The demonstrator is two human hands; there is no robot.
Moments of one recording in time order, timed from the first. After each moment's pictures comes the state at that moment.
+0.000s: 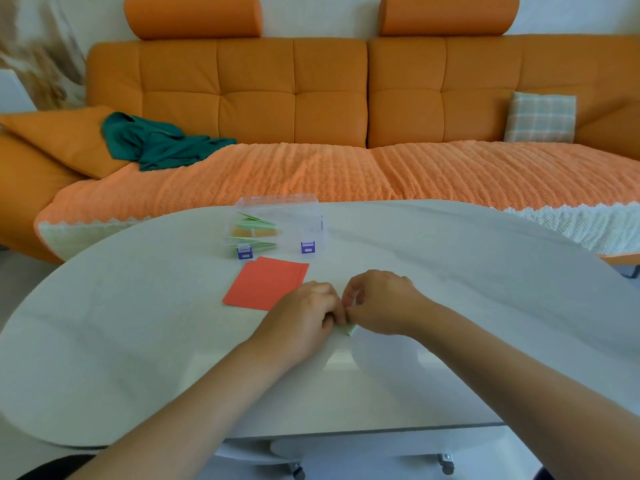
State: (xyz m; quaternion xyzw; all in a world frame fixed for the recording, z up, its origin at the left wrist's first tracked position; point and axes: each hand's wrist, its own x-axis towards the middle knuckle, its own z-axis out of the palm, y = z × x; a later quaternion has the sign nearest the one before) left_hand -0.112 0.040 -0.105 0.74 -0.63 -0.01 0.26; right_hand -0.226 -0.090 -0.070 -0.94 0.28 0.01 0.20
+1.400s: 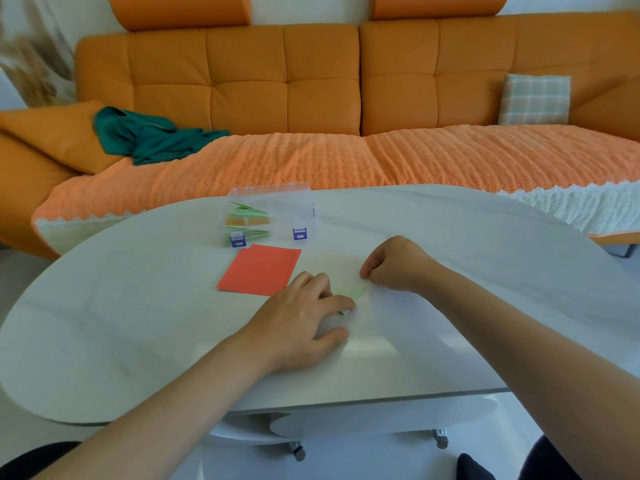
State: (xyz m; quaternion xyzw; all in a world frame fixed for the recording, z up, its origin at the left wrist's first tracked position) left_hand -0.133 0.060 -0.103 0.74 -0.67 0.01 0.13; right_hand -0.240 -0.133 -0.072 -0.88 0.36 -0.04 0.31
